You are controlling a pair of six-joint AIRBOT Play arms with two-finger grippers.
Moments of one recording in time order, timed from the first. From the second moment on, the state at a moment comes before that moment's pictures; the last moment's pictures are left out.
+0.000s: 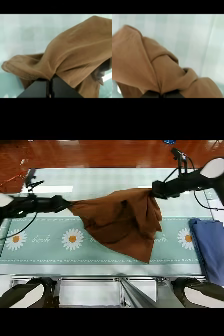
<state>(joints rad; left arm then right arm) 0.04 -1.16 0.87 0.68 -0.94 -1.18 0.09 -1.36 1.31 -1.01 1.11 1.52</state>
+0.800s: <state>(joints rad) 0.19 -1.31 1.00 0.85 -1.37 -1.33 -0.47 -1.26 1.28 -1.15 1.30 1.51</state>
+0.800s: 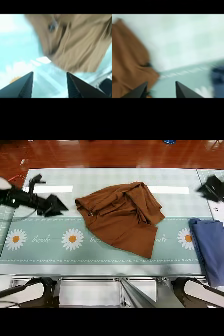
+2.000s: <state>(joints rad) -0.59 -1.34 0.55 0.19 -0.63 -1.27 -0.58 -0.94 0.64 -0.91 1.12 1.32</state>
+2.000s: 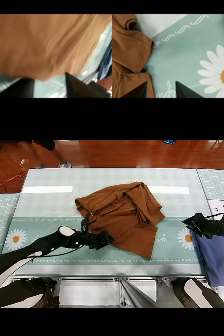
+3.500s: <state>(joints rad) -0.56 -1.40 0.66 0.19 -0.79 -1.16 -0.25 -1.55 0.93 -0.80 0.97 1.35</state>
